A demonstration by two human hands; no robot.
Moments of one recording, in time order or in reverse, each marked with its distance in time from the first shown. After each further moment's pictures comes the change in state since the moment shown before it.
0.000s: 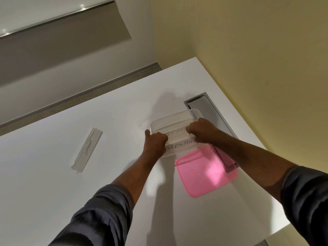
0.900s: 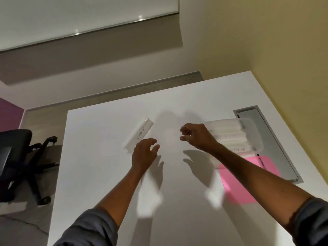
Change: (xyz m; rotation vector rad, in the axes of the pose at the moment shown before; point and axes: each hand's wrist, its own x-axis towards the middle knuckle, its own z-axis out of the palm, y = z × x) left_hand -0.176 -0.174 0.025 -0.821 0.429 -0.482; right_hand 0.063 -0.194 -0.083 1.018 0.254 0.089
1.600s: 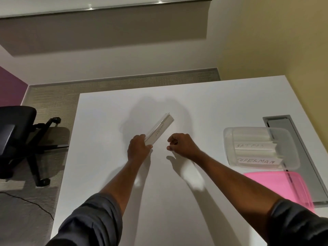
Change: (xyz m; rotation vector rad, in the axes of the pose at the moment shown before) left_hand 0.051 -0.120 -0.033 0.118 -0.078 -0.322; right_hand 0.060 -0.054 0.153 -0.035 -0.232 0.081
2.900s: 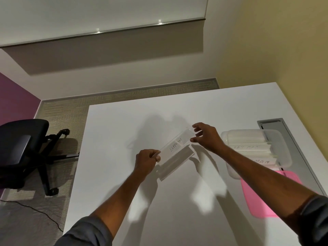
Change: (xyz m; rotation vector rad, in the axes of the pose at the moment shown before) left_hand -0.070 0.016 -0.016 -0.413 -0.120 -0.067; right_hand -0.040 0.022 -0.094 0.030 0.258 -0.040
